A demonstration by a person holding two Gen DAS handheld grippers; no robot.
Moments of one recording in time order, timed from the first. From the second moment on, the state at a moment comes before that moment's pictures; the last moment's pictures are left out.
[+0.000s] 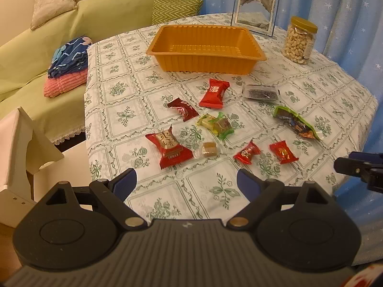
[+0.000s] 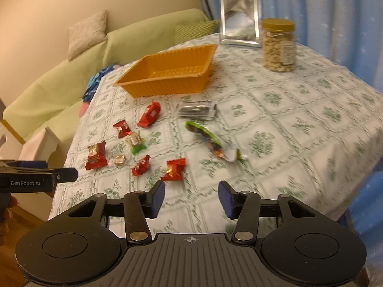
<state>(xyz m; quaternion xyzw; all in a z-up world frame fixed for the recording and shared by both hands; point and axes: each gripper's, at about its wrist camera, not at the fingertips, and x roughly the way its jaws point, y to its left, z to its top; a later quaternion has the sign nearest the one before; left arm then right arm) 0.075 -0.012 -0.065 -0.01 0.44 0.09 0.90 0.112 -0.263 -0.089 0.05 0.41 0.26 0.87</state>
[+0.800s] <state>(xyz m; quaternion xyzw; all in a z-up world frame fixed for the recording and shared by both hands) 0.108 0.025 -0.087 -0.02 0.46 0.09 0.88 0.166 -0.187 -0.133 0.01 0.45 0.24 0.86</state>
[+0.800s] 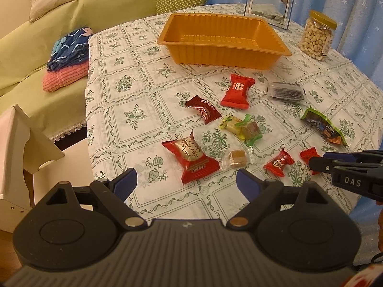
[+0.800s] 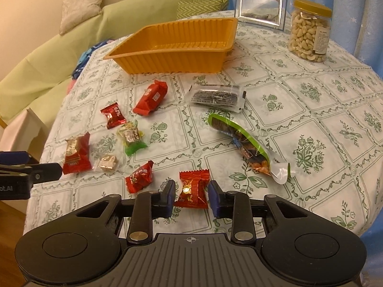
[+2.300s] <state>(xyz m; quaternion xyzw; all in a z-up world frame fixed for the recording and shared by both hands) 0.170 0.037 -0.123 -0.02 0.49 0.09 0.87 0.192 -0.215 -0.113 0.06 0.44 0.22 0.87</state>
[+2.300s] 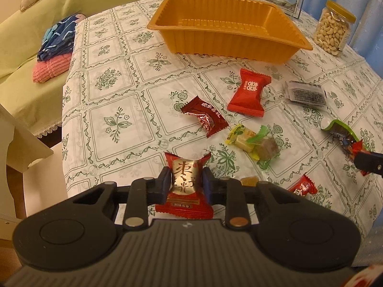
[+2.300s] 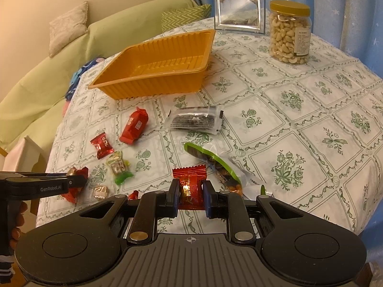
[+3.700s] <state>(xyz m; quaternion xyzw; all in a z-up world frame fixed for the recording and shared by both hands) 0.241 0.060 -0.044 -0.01 0.40 0.02 0.92 0.265 -0.159 -0.066 0.05 0.38 0.27 0.88</state>
